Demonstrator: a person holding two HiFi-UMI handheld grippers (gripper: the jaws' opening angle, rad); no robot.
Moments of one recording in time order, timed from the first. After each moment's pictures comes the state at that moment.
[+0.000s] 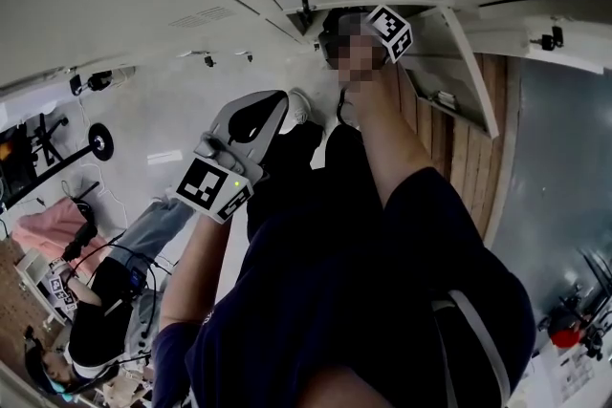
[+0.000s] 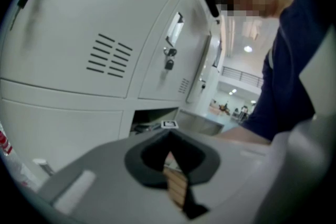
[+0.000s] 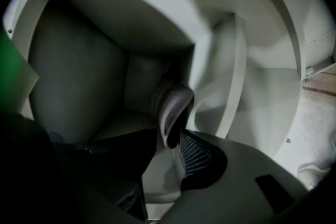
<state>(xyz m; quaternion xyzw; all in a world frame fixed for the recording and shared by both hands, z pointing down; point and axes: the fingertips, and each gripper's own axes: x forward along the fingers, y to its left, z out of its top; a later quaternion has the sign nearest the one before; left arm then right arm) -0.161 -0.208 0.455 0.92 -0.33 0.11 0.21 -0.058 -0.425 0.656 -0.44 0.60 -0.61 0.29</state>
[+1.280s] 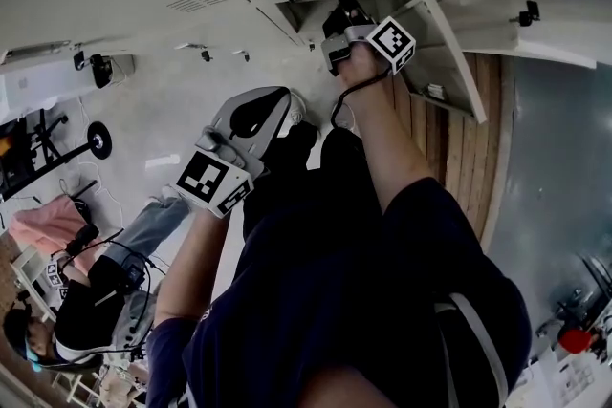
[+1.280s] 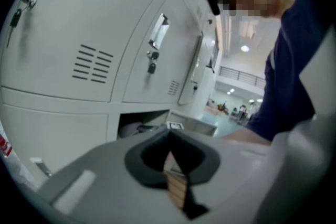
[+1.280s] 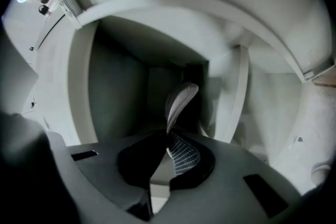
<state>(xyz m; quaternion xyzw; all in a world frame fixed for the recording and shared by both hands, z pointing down) -0.138 -0.185 0.436 0.92 -0.32 0.10 0.19 -0.033 -0.389 0.605 -0.40 0.62 -0.57 0.35</state>
